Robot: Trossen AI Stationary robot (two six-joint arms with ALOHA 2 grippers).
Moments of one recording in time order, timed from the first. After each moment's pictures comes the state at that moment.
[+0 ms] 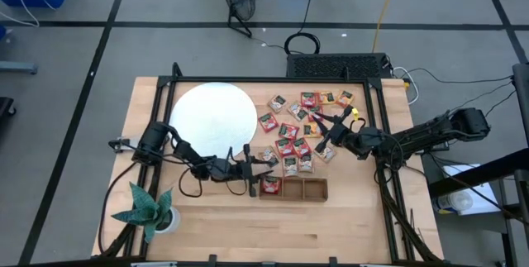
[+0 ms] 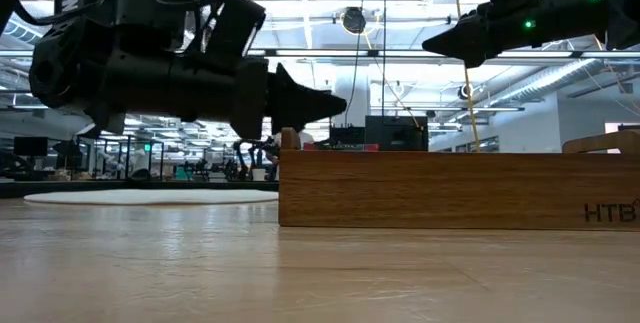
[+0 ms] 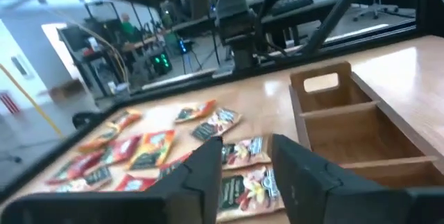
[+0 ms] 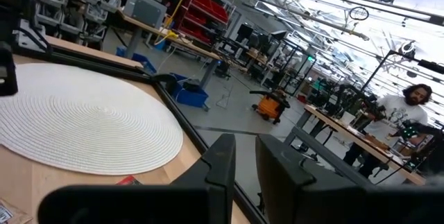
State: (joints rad) left arm -0.27 2.06 0.64 1.43 -0.41 0.30; right arm 0.09 1.07 0.26 0.91 0.76 -0.54
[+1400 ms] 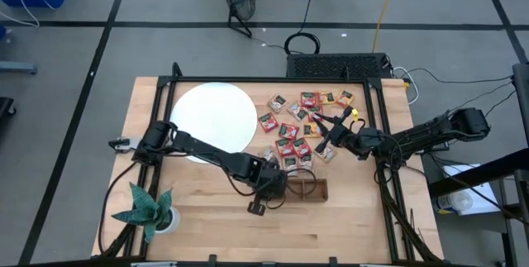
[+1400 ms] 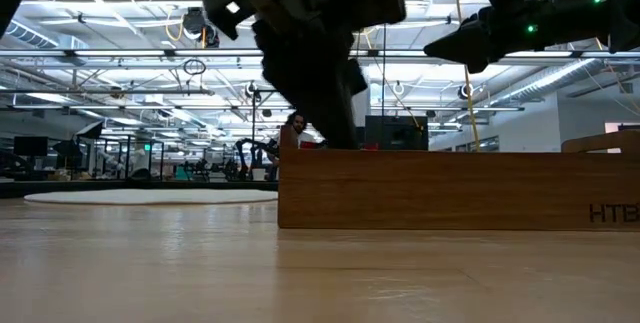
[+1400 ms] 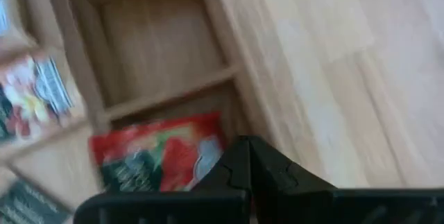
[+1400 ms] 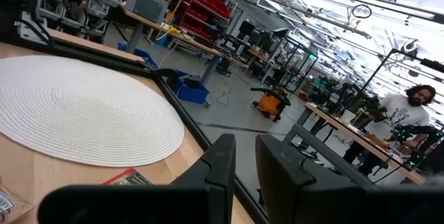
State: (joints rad) left arm -0.24 2.08 1.56 -0.60 0.12 0.07; right arm 0.09 1.07 0.25 0.90 0.76 -0.54
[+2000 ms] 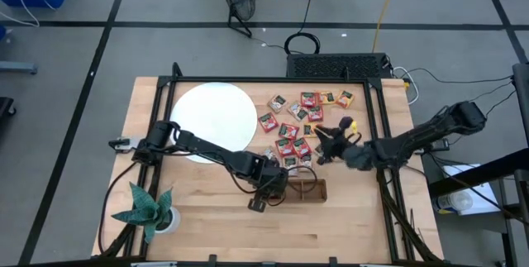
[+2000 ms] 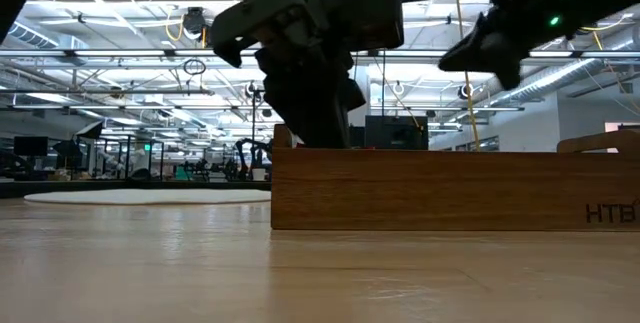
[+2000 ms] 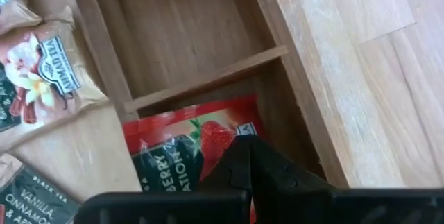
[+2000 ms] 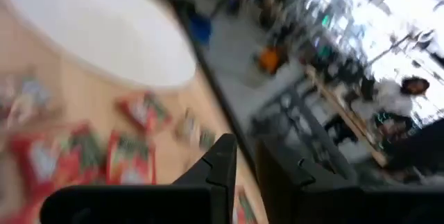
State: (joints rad) left arm -0.22 2.10 1.56 -0.60 0.12 0.10; right arm 0.35 1.07 0.48 0.08 1.05 -0.29
